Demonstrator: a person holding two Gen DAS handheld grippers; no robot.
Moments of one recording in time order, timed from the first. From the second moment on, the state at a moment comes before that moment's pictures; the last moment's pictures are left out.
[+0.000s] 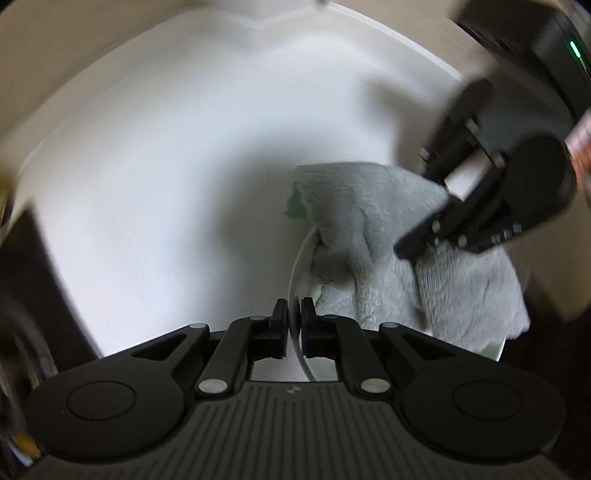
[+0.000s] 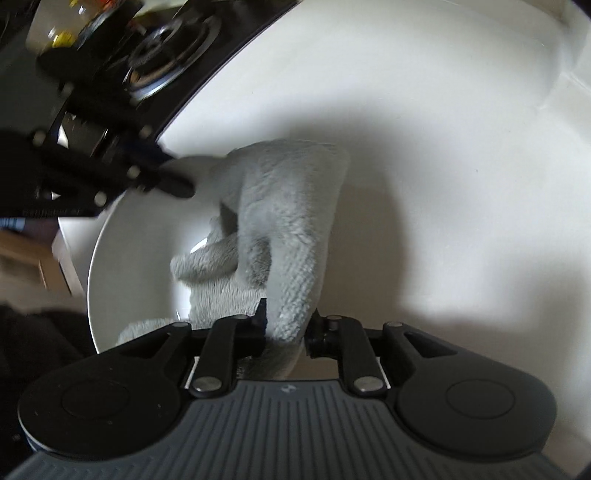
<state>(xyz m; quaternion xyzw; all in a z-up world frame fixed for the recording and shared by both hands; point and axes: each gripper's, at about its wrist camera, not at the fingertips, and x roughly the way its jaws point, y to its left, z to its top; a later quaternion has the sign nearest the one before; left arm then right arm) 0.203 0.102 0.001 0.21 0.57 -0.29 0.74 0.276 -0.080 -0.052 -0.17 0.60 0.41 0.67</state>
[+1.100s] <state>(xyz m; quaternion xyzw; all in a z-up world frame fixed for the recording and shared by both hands) 0.133 0.176 0.059 0.13 0.57 -0.24 0.77 0.257 -0.071 -0.057 -0.13 0.58 0.37 0.71</state>
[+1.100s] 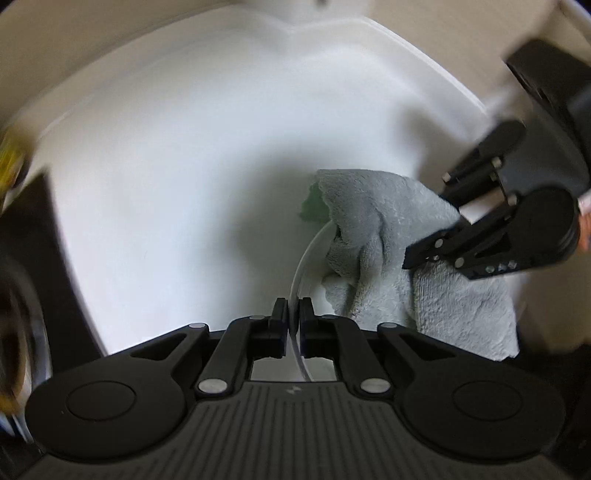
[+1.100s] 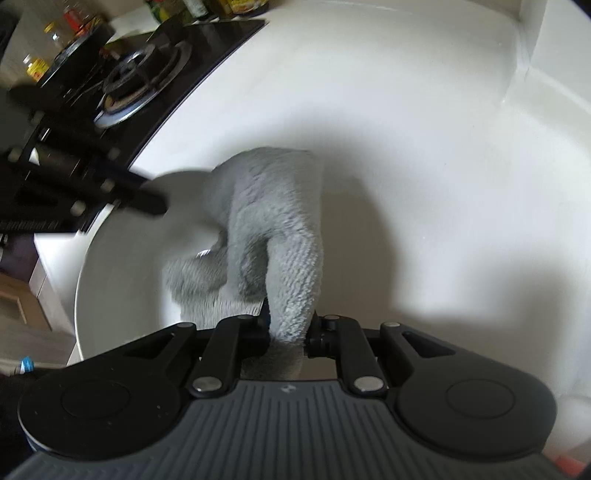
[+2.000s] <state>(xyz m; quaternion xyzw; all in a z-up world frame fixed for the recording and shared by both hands) 0.088 0.218 0.098 0.13 0.57 -0.24 0.77 0.243 -0.065 -0.055 -0.14 0.59 0.35 0.72</state>
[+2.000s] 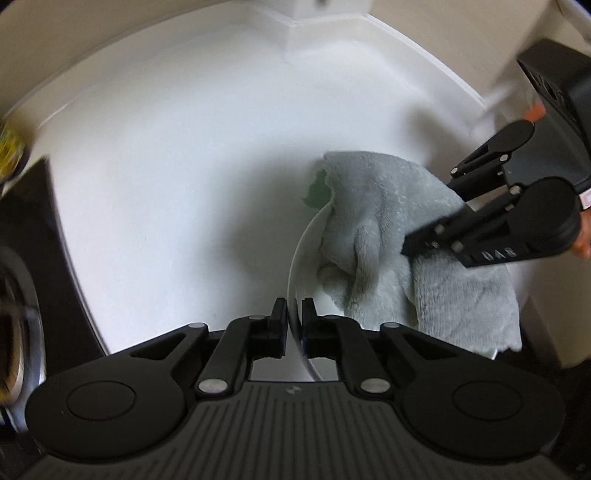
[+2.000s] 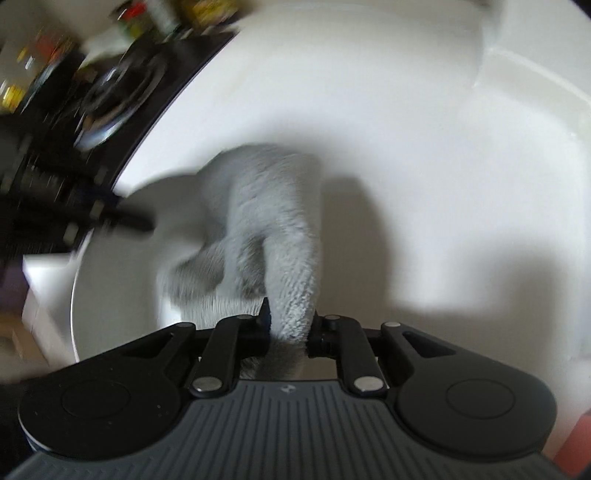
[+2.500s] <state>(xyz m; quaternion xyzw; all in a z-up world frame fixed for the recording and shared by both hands) 0.094 0.252 0.140 0.11 0.57 -0.24 0.78 0.283 -0.043 -0.050 -0.16 0.54 0.40 0.72</state>
